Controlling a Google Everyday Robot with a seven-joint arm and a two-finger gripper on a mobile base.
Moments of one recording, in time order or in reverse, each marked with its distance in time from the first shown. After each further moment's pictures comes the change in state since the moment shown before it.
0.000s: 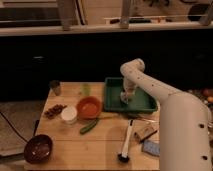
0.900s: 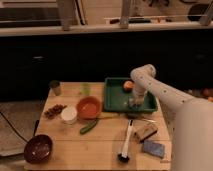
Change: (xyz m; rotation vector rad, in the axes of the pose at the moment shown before) arm 0.067 0.035 0.010 -0.040 0.031 0.073
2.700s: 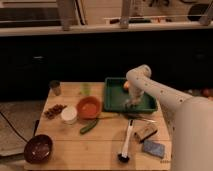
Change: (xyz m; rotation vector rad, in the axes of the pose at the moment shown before) arm -0.024 0.006 -0.005 0.010 0.008 -0.120
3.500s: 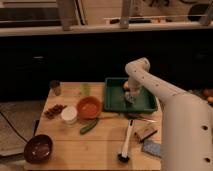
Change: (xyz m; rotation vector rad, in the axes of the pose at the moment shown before) arm -0.004 -0.047 -0.012 0.038 -0.012 0.023
